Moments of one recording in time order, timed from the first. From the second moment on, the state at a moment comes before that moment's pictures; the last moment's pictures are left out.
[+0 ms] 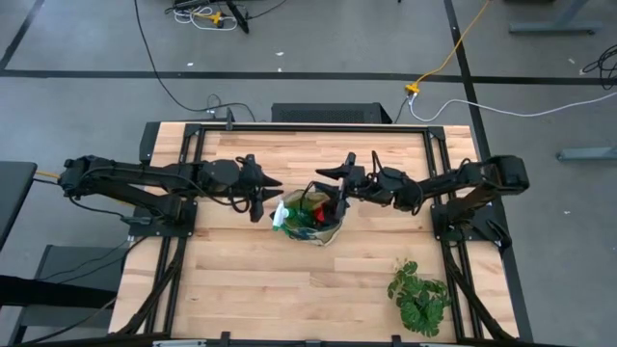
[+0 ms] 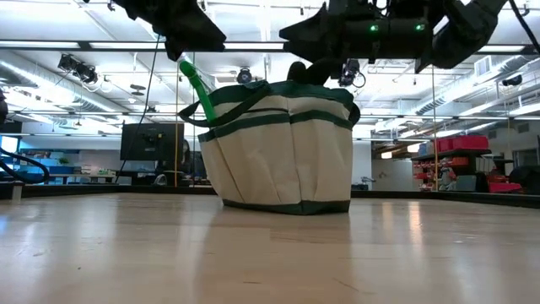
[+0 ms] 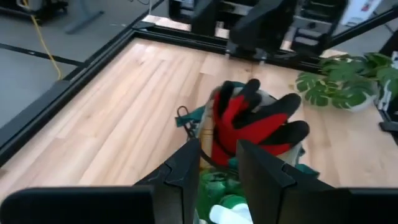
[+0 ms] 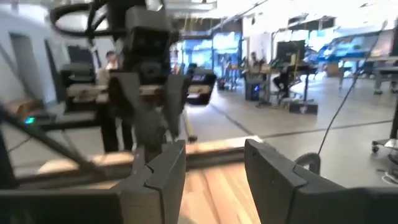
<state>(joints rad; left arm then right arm) -0.01 1.06 0.81 -0.15 -0.20 -0.19 -0.02 1.54 0.65 1.02 0.16 0.01</state>
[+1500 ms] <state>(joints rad) -0.04 0.20 0.03 0.00 -0.19 -0.25 -0.02 0.77 0.02 0.76 0.25 0.10</state>
